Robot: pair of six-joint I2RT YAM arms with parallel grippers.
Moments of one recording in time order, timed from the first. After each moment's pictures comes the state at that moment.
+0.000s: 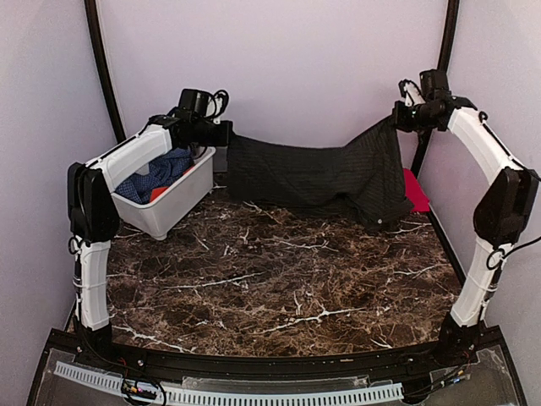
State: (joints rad) left arm -0.42 2.15 2.14 -0.48 0.09 -0.19; right arm 0.09 1.87 2.04 -0.74 -0.26 0.18
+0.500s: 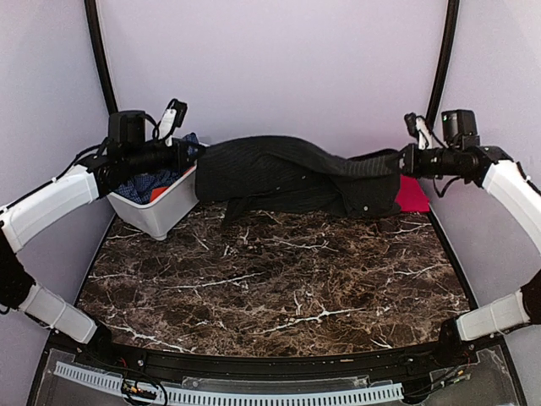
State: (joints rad) left arm -0.41 1.43 1.35 -0.15 0.30 -0.10; right arm 0.14 1.29 1.38 -0.58 -0.46 0.17
